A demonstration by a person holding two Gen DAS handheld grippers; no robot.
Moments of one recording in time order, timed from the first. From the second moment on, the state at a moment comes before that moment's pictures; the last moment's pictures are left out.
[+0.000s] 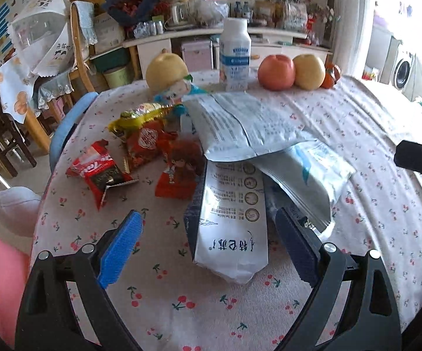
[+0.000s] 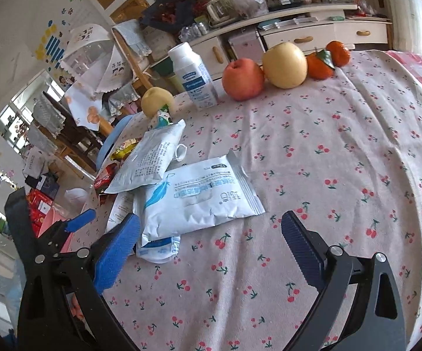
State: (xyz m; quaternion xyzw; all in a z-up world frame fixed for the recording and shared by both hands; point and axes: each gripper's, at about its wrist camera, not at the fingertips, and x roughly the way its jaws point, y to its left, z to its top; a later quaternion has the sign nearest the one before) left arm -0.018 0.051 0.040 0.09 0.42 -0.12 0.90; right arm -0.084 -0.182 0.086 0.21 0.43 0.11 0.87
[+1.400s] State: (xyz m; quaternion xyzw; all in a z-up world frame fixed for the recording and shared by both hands) left arm 0.002 0.046 0.020 0.10 0.45 -0.10 0.88; right arm 0.033 -0.103 0.069 0.20 0.44 0.17 0.86
